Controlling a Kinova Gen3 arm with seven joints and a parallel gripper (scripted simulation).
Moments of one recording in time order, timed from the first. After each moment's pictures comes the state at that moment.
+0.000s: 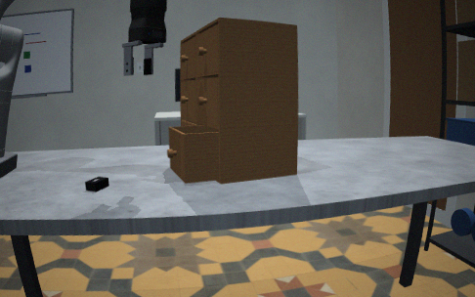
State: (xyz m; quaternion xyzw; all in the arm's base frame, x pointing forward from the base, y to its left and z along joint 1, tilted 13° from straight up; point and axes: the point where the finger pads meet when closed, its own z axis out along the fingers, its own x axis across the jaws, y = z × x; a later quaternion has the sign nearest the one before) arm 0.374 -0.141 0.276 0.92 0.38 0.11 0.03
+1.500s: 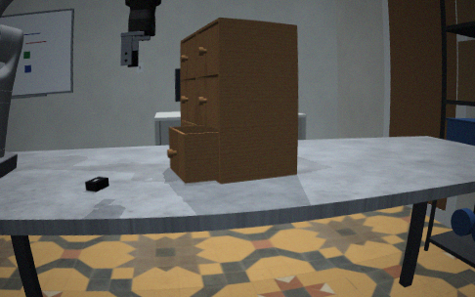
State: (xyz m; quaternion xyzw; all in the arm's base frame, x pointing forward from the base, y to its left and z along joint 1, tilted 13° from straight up) arm 0.352 -0.143 0.290 0.77 0.63 0.09 0.07
